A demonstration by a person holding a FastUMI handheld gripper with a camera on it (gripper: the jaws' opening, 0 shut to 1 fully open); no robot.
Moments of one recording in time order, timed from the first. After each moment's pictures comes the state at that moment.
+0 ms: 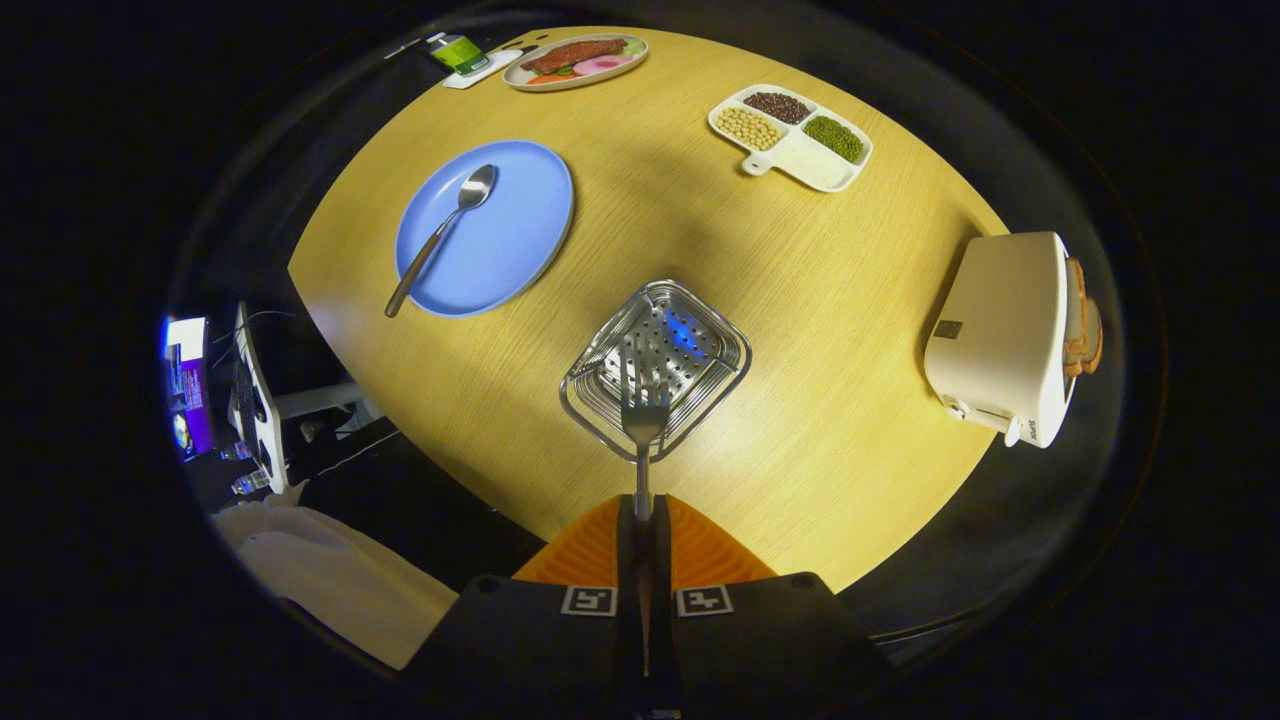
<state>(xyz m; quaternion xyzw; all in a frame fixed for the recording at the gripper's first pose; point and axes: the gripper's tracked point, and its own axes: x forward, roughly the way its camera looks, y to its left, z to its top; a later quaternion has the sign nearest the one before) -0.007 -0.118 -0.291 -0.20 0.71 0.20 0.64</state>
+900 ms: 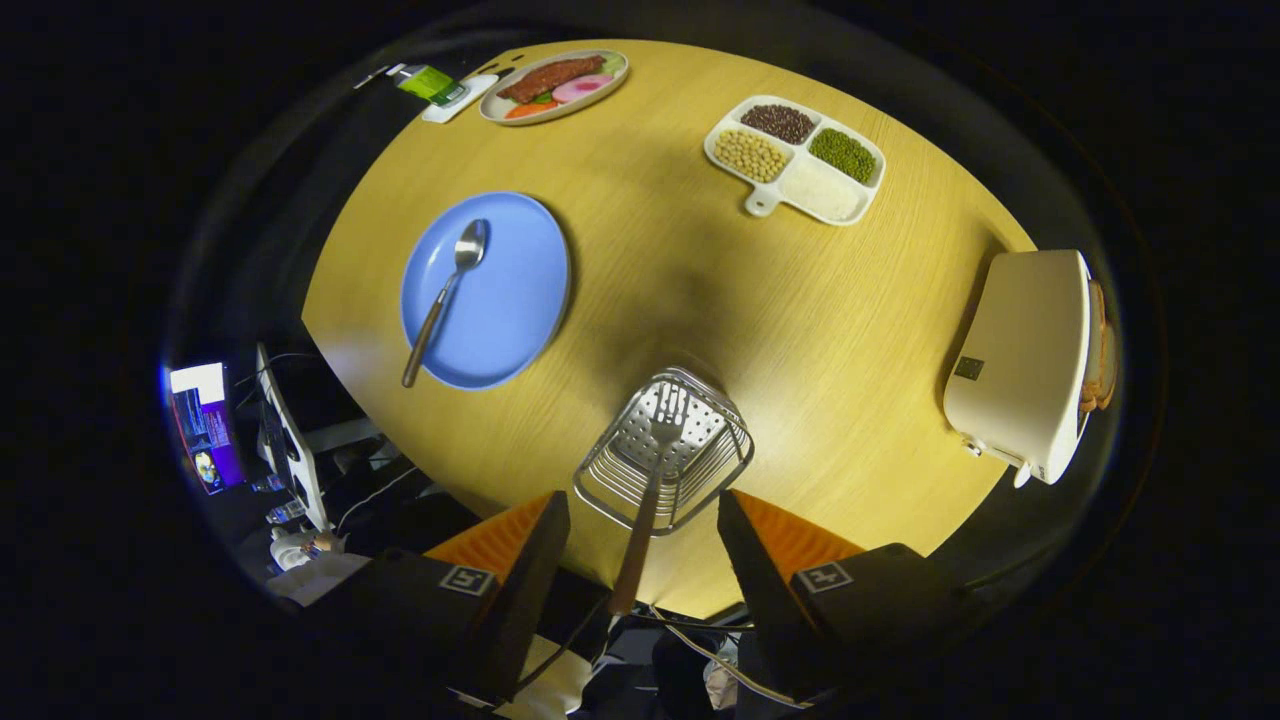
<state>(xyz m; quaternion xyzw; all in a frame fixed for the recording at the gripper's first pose) 0.039 -0.072 -0.275 -0.14 0.68 0.22 0.68</state>
